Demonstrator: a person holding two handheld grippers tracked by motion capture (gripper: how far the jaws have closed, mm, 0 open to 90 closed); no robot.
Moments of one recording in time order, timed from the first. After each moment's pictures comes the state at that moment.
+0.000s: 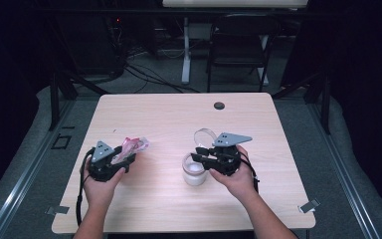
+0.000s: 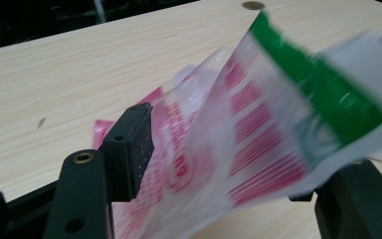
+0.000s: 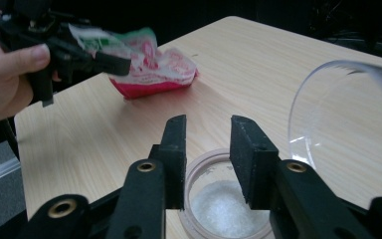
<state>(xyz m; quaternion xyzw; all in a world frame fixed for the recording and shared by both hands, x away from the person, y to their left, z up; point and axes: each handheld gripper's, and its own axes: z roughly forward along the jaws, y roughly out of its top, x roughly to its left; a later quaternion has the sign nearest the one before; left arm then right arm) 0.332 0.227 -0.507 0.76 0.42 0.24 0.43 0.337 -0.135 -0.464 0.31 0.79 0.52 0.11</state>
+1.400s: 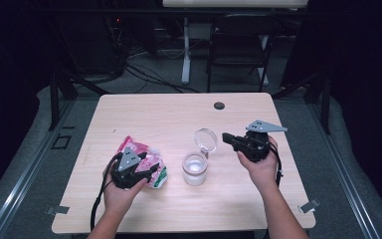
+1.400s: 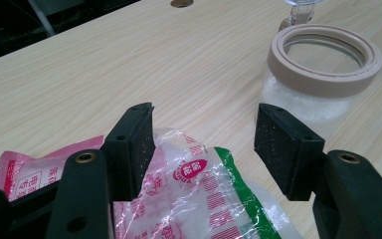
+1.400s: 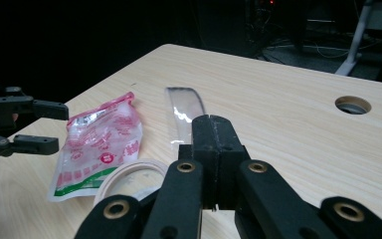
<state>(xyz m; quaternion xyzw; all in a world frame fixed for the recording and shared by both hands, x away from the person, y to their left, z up) 0.317 0.172 -0.505 0.81 0.34 0.23 0.43 0.355 -0.205 -0.447 0.40 0.73 0.53 0.16</state>
